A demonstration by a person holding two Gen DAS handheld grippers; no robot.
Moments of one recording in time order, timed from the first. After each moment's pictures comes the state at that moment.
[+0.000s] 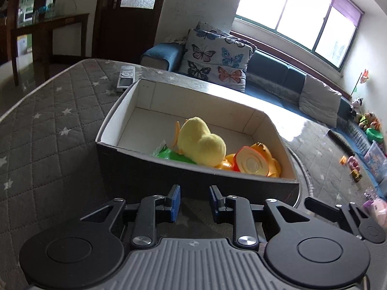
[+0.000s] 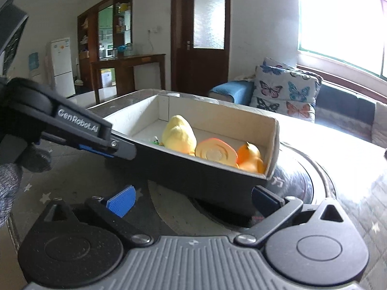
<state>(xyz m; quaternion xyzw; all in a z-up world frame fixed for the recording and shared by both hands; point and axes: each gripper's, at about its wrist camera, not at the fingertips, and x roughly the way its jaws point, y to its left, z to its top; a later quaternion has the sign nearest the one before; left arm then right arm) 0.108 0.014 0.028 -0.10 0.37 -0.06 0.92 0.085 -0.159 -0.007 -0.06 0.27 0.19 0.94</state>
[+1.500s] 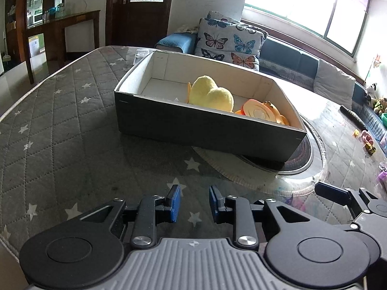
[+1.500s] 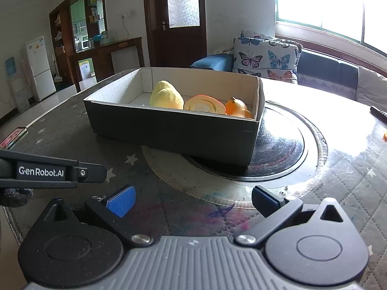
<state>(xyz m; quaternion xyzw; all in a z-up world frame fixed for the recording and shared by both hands) 0.052 -0.001 -0.003 -0.07 0.39 -0.02 0.92 0.061 -0.158 -0.029 -0.02 0.33 0.15 0.93</state>
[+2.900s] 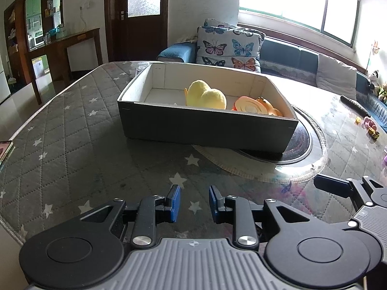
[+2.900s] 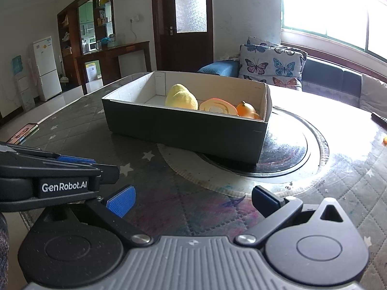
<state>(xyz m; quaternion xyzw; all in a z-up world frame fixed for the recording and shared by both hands) 0.025 -0.021 0.002 -0.02 0.37 0.00 0.93 0.037 -0.149 -0.024 -0.03 0.32 0.16 0.93</state>
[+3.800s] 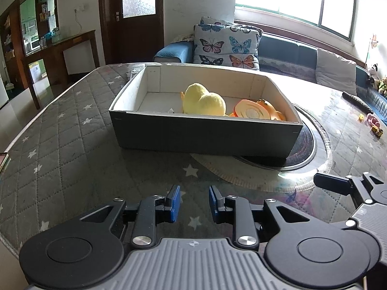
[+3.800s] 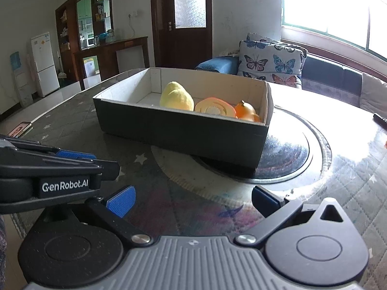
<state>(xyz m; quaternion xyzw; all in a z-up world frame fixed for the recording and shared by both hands) 0.051 -0.024 0.002 0.00 0.37 -0.01 0.93 0.059 -0.144 -0.025 -0.04 0.33 0.15 0.93</state>
